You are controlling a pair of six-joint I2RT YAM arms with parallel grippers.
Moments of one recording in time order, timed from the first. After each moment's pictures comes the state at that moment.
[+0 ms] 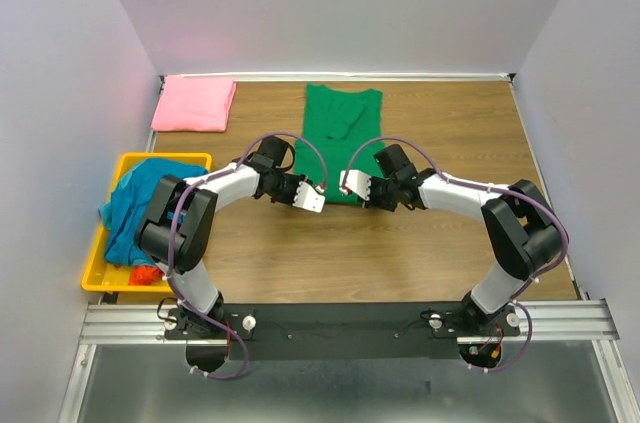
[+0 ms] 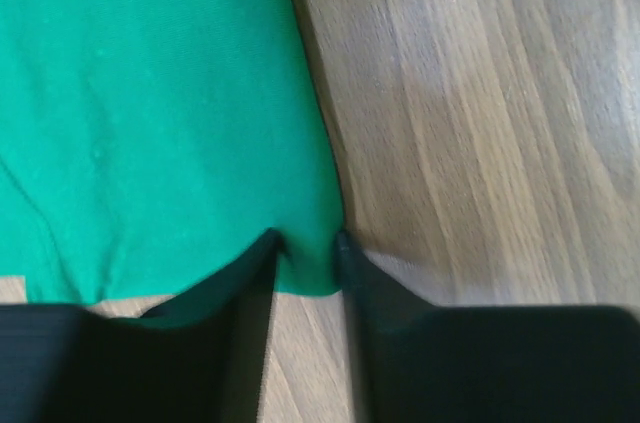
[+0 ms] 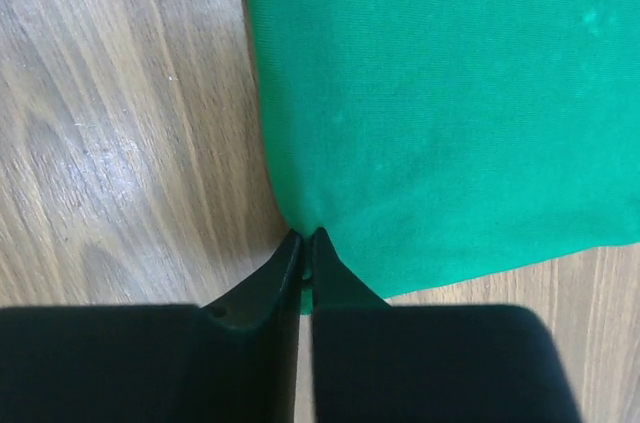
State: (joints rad) left arm -0.41 1.70 0.95 -0.34 0.53 1.46; right arm 0.58 1.67 0.90 -0.23 -0.21 -0.87
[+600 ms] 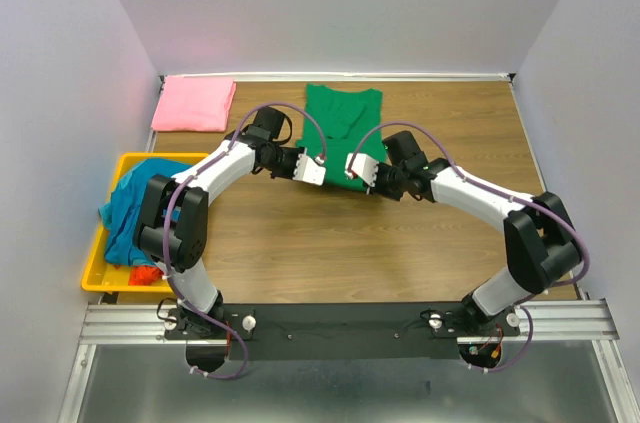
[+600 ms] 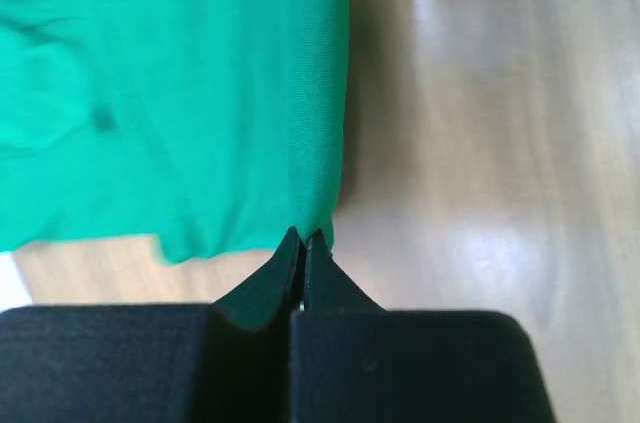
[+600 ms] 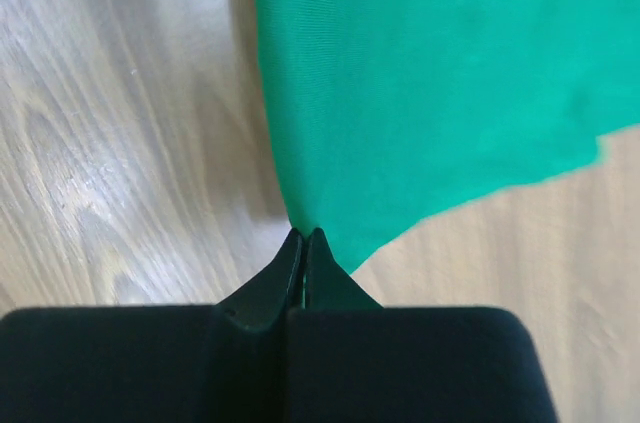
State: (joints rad) left arm -0.38 1.72 1.17 -0.53 0.56 1.46; right arm 0.55 1.59 0.95 -0.33 -0.20 -0.83
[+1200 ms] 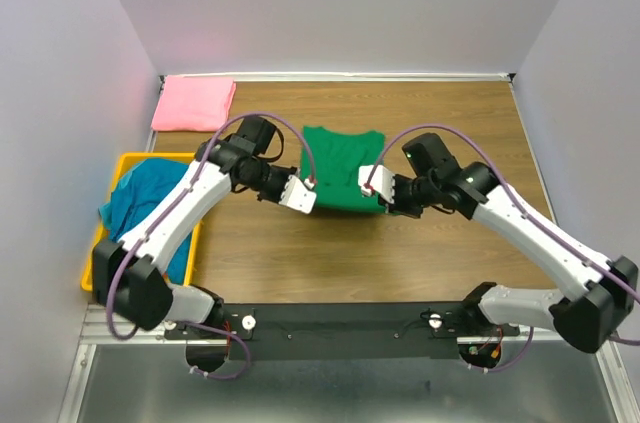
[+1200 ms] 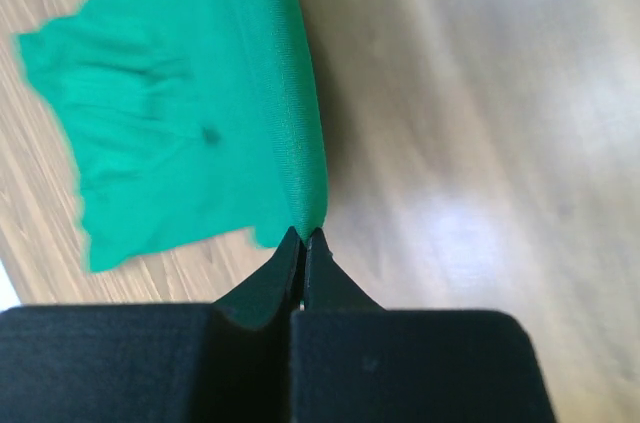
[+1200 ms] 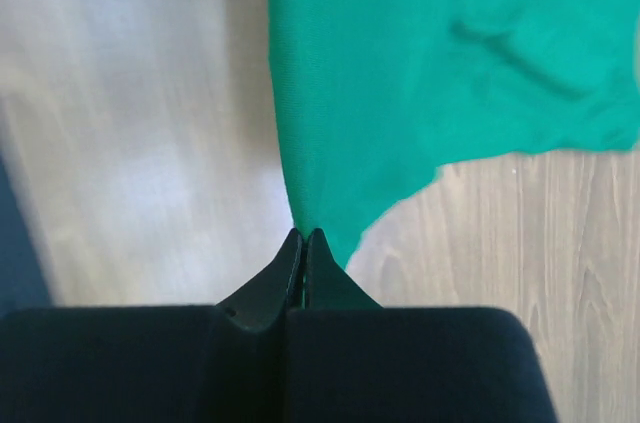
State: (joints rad) left arm -0.45 1.40 1.22 -0.98 0.65 1.49; right arm 0.63 1.24 1.08 -0.80 -0.29 -0.79
